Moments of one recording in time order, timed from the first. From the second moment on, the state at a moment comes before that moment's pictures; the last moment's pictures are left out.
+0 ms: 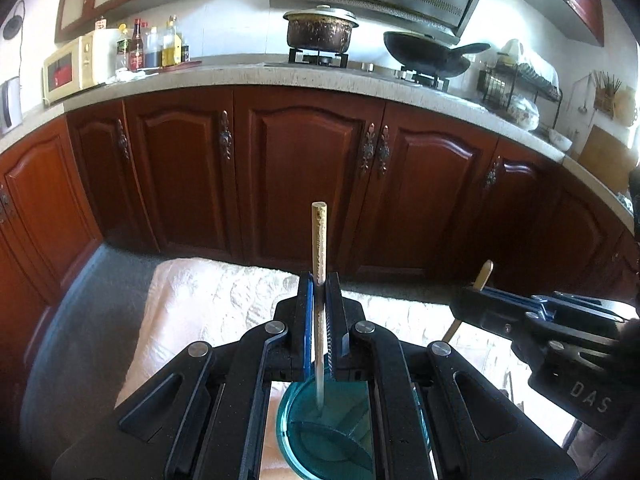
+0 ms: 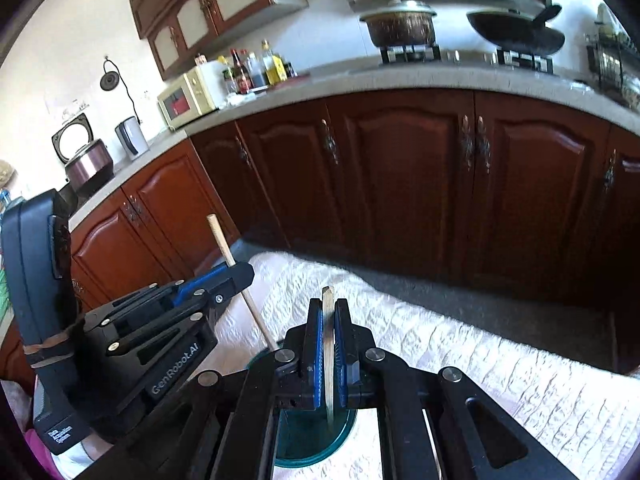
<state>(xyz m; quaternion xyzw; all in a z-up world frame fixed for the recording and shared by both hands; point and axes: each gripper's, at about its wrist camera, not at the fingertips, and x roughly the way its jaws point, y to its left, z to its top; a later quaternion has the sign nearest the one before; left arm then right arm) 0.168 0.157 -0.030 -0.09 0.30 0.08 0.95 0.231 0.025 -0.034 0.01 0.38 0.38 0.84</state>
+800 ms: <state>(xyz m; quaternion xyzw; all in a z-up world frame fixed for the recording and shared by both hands) 0.111 0.135 -0.027 -0.09 0.32 0.07 0.94 0.191 -0.016 -0.046 0.02 0.41 0.36 0.84</state>
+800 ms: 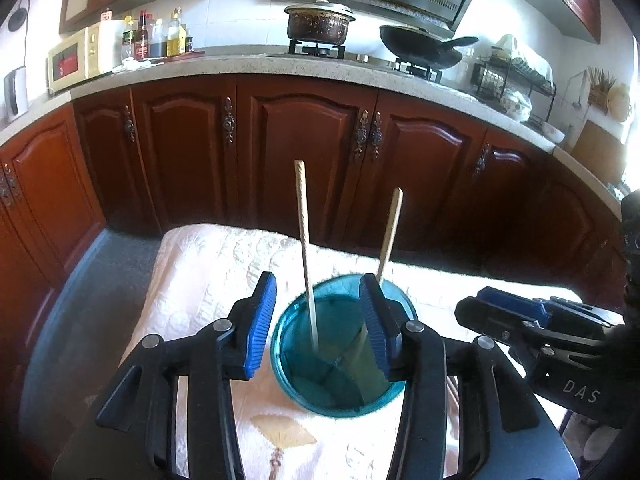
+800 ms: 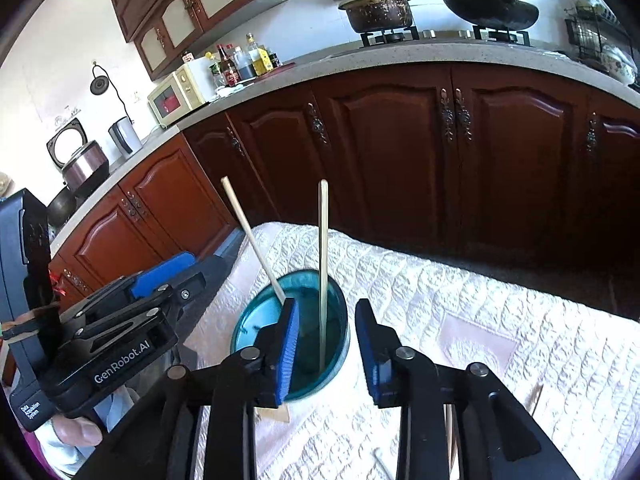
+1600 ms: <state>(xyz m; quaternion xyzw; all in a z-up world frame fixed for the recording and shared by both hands) 0.071 0.039 -0.041 -0.05 0.35 0.00 0.94 0.130 -0.136 -0.070 0.01 0.43 0.27 0.86</state>
